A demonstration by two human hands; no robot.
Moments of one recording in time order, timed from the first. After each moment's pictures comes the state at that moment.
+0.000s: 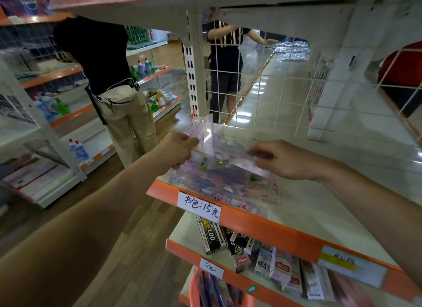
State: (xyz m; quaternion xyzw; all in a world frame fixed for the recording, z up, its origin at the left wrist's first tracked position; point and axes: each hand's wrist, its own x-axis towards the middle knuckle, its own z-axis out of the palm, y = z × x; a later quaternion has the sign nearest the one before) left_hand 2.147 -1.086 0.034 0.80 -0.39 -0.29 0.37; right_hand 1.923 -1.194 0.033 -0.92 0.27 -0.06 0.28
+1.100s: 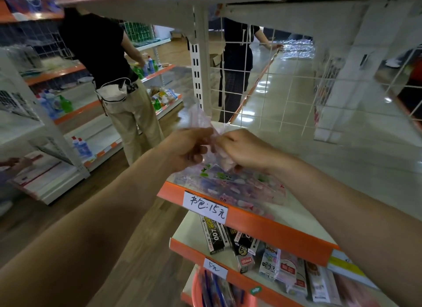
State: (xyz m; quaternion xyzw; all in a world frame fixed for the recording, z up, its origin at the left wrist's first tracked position) left_hand 2.142 -1.091 0.042 0.63 -0.27 -0.49 0.54; right_hand 2.001 -1.155 0.044 -0.82 0.28 -0.14 0.48
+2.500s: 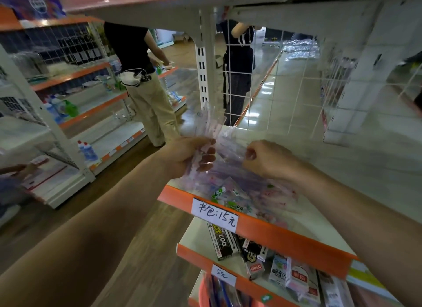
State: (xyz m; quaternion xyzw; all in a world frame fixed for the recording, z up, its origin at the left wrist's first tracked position) left_hand 2.164 -1.090 0.034 0.56 -0.27 -0.57 0.53; right_hand 1.989 -1.183 0.024 -0.90 0.39 -0.06 0.20
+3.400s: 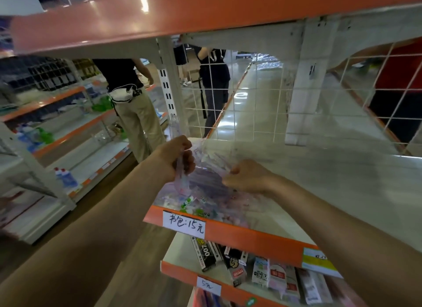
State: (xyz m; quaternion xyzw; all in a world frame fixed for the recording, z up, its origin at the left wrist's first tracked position) left_hand 2.127 -1.129 0.045 0.62 -0.17 -0.53 0.56; right_hand 1.942 -1.180 0.013 -0.82 0.42 -0.09 0.38
